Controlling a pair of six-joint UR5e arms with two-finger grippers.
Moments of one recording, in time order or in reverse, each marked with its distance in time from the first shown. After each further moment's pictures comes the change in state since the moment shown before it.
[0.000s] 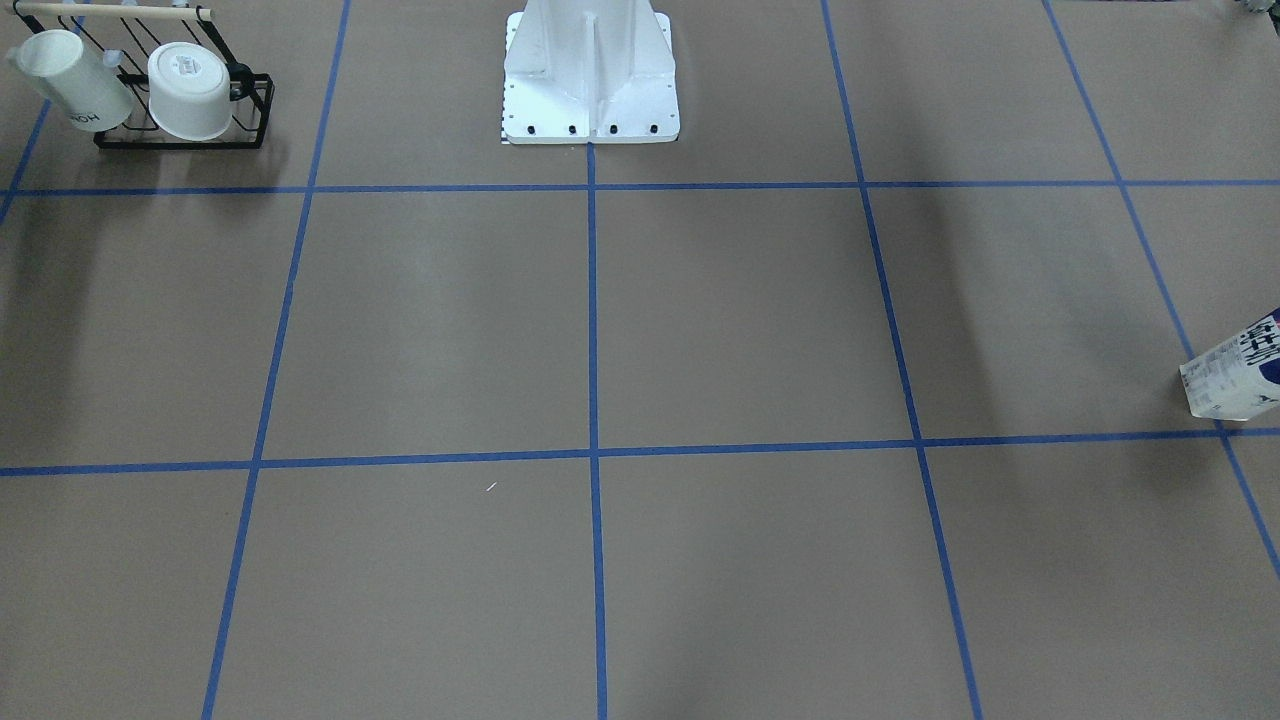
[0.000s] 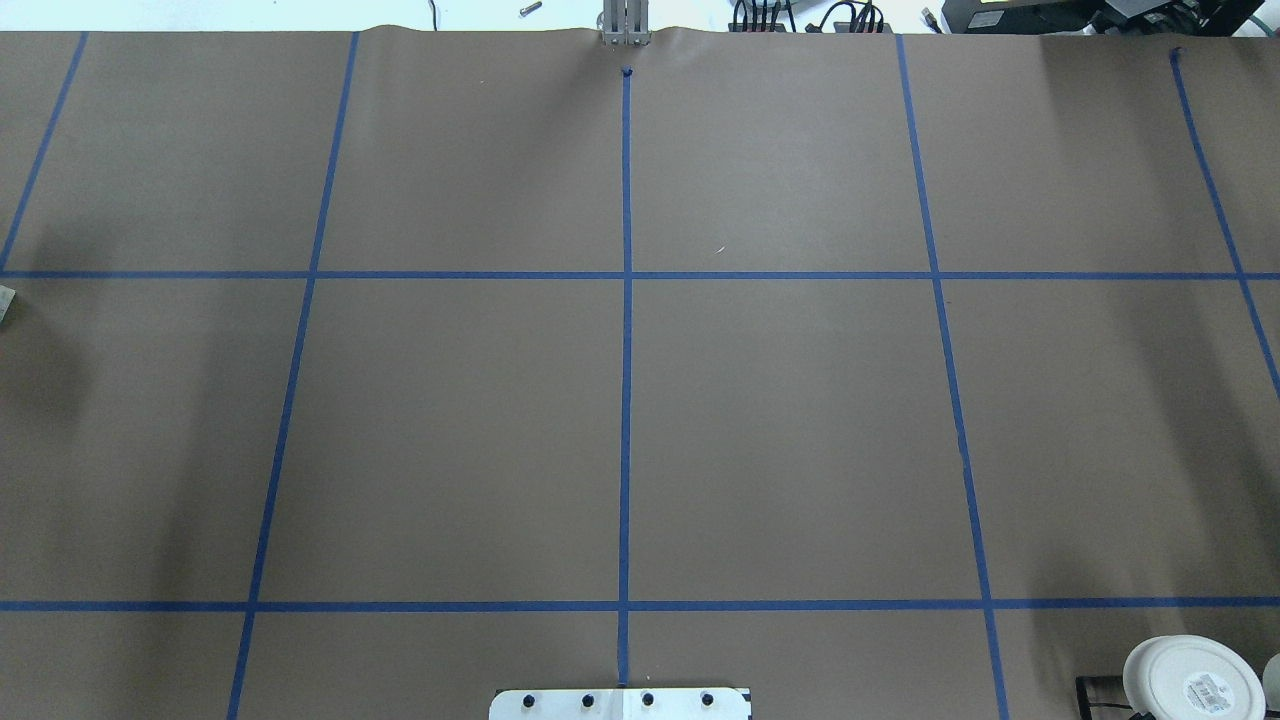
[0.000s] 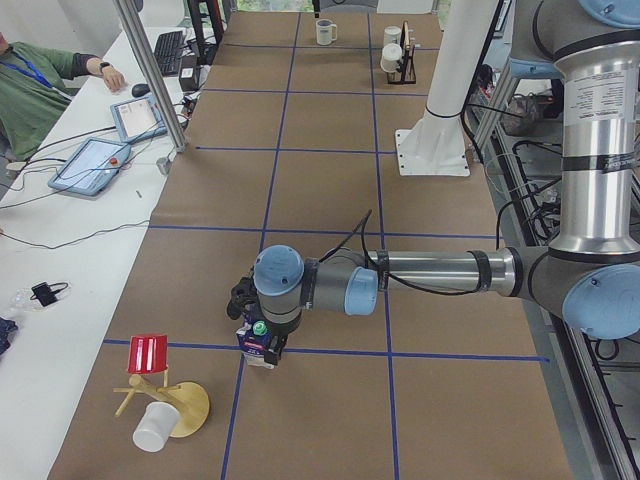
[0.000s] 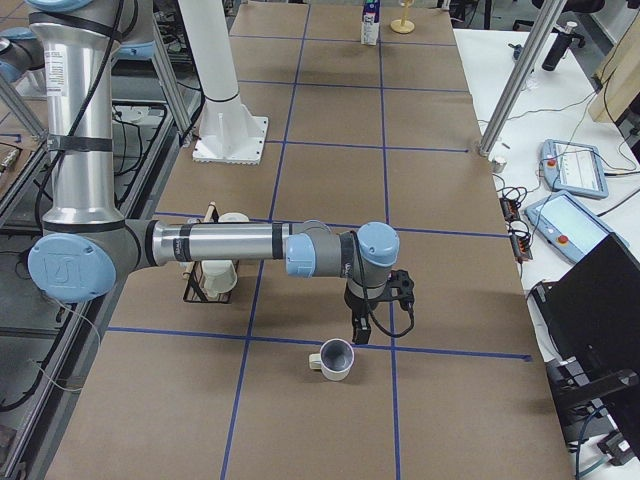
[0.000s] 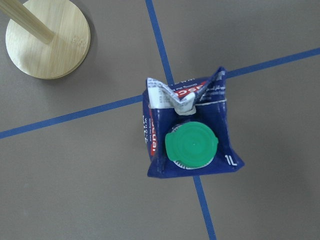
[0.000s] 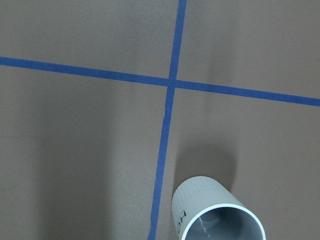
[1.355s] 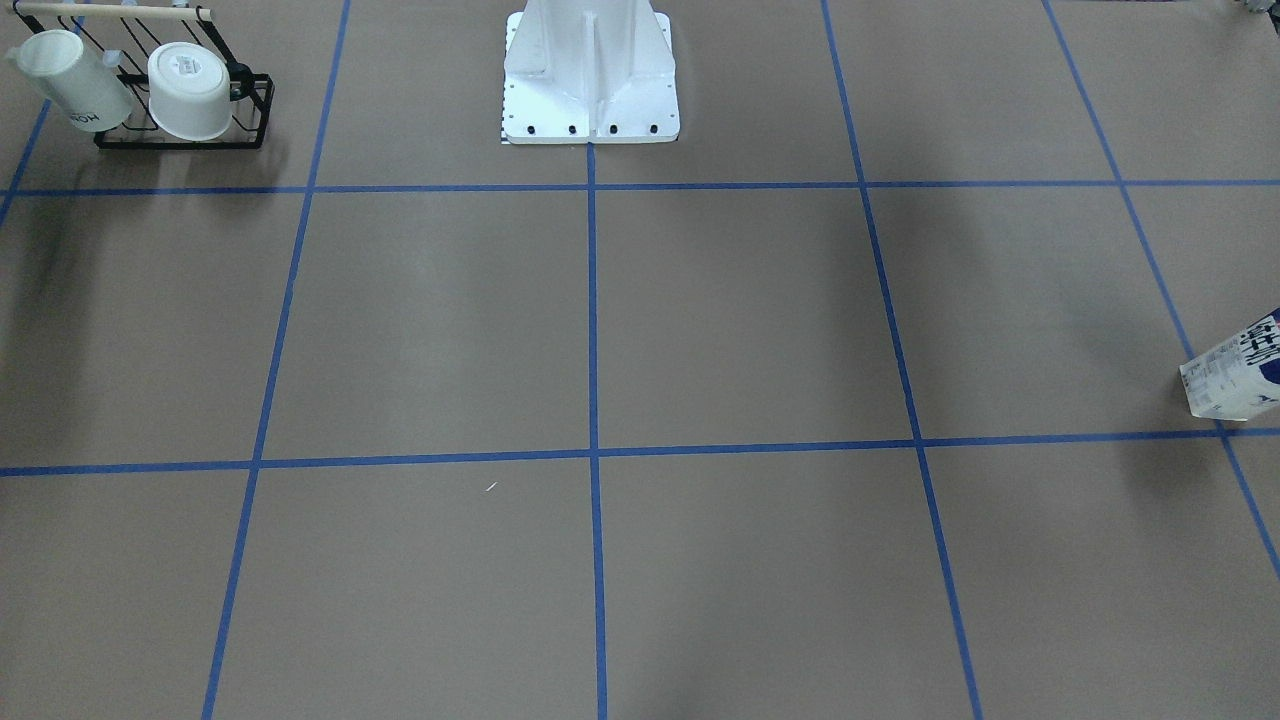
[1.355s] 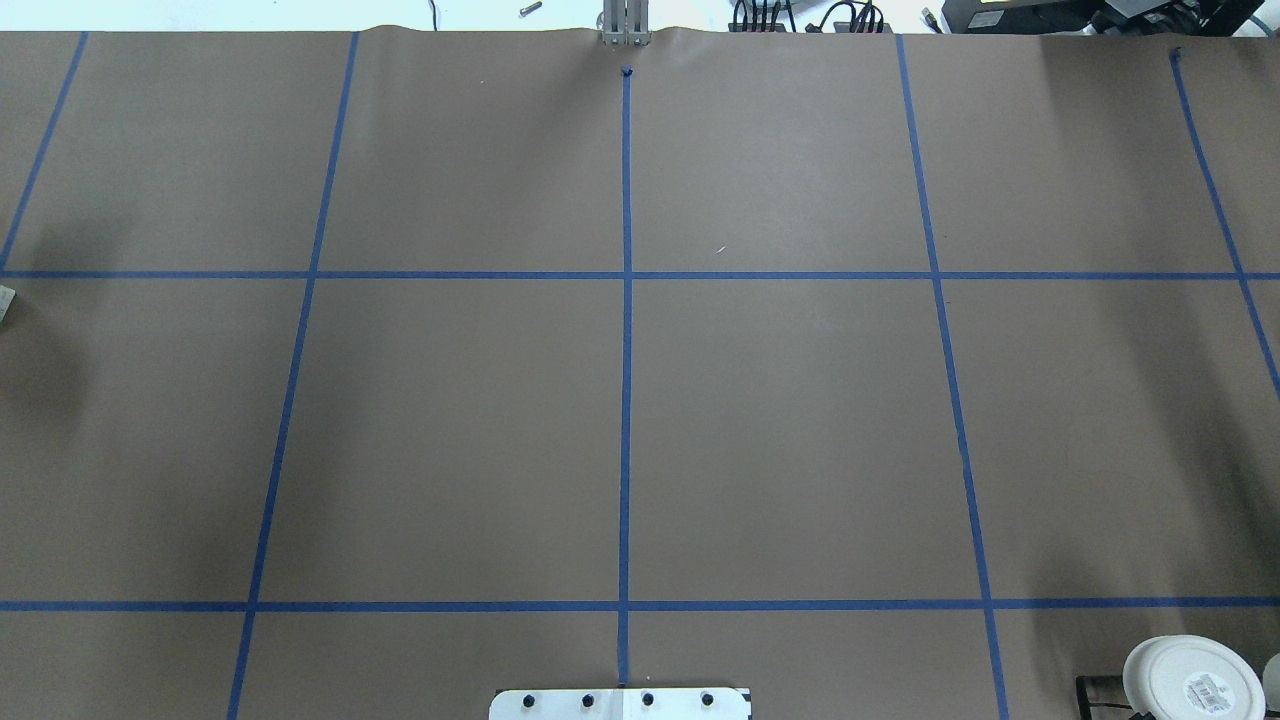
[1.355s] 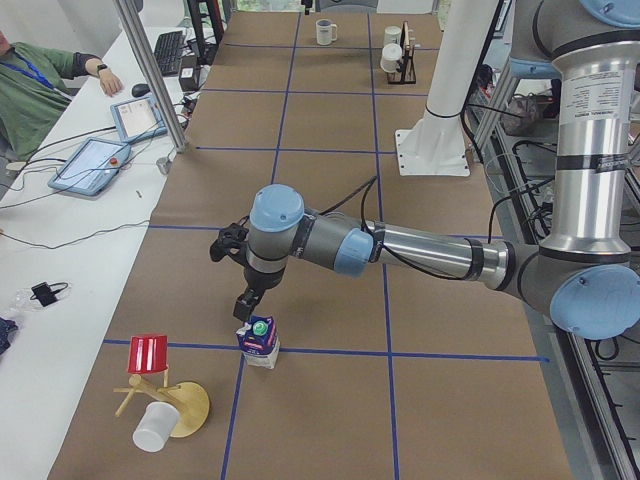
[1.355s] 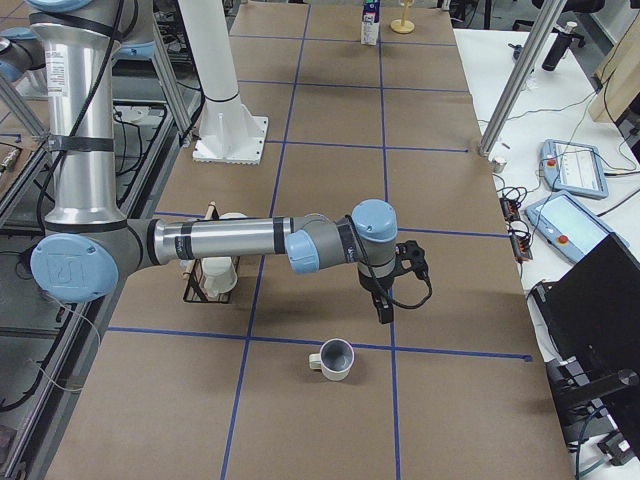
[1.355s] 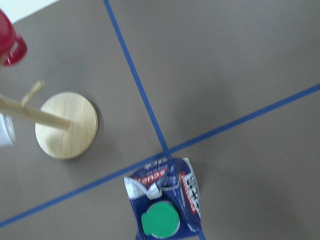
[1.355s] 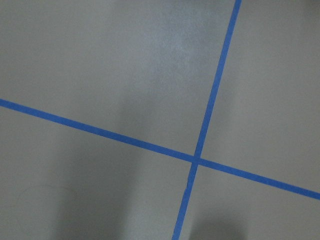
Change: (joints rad) left arm -0.003 -0.058 -0.136 -0.085 0.102 -0.005; right arm -0.001 0.005 0.027 0.284 -0.001 0.042
